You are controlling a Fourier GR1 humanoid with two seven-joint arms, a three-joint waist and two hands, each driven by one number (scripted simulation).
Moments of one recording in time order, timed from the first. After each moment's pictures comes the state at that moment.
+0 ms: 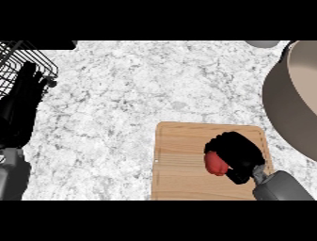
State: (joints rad) left arm -0.21 0.24 0.11 -1.62 0.12 0.14 0.23; right arm -0.23 -0.39 0.52 -1.44 1.04 0.38 -0.03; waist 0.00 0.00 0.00
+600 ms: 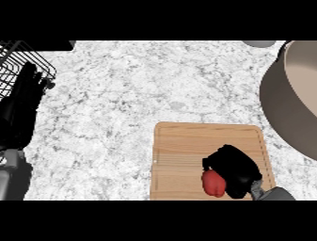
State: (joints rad) left arm -0.21 0.22 0.11 -1.65 0.08 0.15 0.26; right arm -0.11 -0.33 0.51 -1.48 1.10 0.34 -0.11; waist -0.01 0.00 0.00
